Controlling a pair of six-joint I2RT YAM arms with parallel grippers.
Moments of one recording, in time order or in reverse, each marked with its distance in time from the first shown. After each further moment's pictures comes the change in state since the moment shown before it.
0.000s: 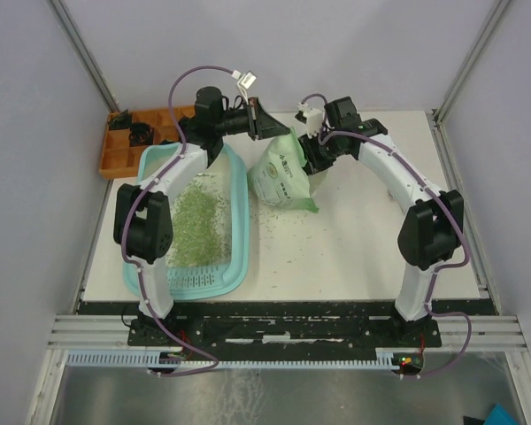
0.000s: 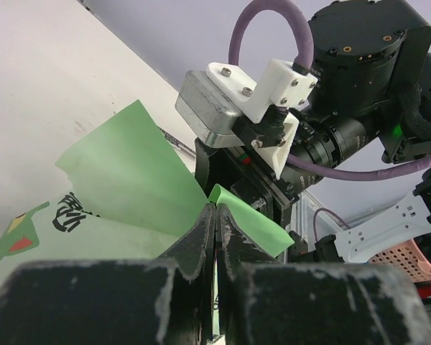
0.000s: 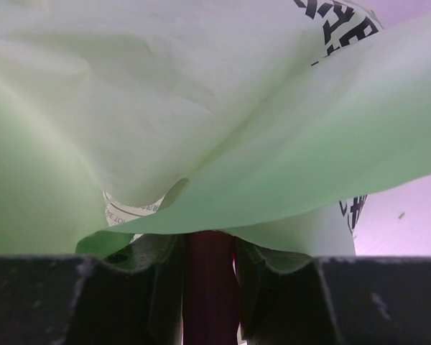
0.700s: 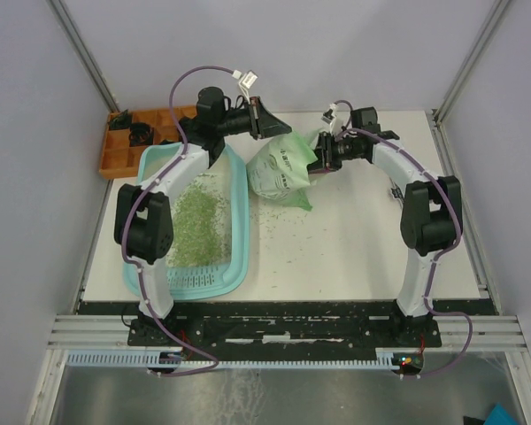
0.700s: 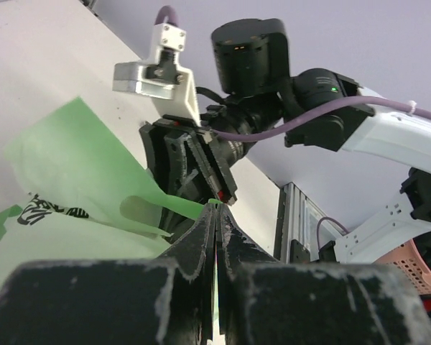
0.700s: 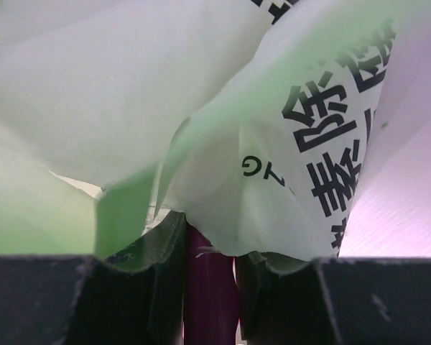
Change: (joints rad) left arm -0.003 0.000 0.000 -0.006 -0.048 -0.003; right arm -0.179 0.095 -0.148 0.317 -0.421 0.302
